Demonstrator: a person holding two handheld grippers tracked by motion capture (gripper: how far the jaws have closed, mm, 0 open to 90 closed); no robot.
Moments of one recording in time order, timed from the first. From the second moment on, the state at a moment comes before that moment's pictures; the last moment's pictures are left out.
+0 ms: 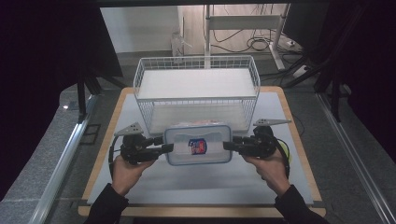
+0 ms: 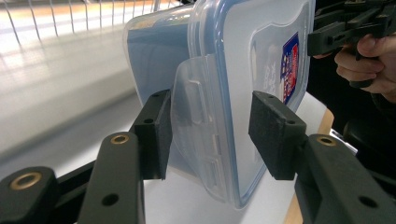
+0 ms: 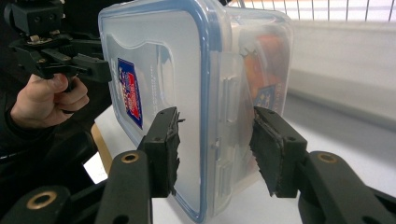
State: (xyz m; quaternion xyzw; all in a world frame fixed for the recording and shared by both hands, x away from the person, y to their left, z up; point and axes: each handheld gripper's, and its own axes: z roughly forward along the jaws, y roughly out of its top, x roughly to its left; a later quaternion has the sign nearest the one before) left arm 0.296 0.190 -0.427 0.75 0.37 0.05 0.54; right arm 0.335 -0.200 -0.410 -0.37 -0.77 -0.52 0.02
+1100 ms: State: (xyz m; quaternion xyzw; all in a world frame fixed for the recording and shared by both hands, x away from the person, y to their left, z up) left arm 0.360 0.206 -0.323 0.74 0.36 0.09 0.56; right arm 0.399 -0.183 -0.315 -0.35 -0.75 -0.56 0.00
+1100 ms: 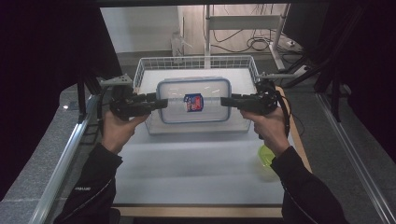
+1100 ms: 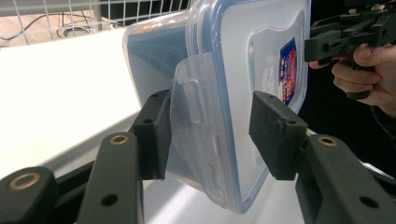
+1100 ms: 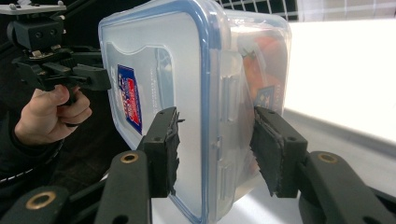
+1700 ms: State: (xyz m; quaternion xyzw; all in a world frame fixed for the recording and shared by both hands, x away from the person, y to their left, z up) left arm 0.399 0.212 -0.308 0.73 0.37 0.08 0.57; right arm 0.440 -0.178 -0.294 -0.37 -0.73 -0.58 0.00
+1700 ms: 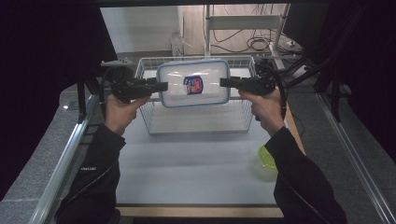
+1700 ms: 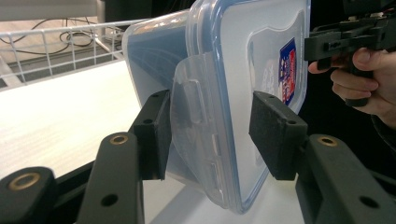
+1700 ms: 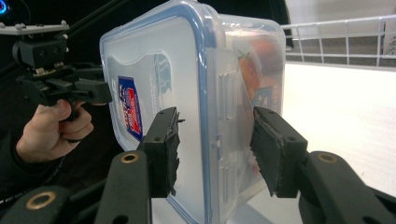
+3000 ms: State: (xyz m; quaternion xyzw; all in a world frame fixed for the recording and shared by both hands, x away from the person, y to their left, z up) left arm 0.432 0.212 -0.328 0.70 0.38 0.09 0.59; right arm 0.480 -0.178 -0.314 -0.41 -0.70 -0.59 0.02
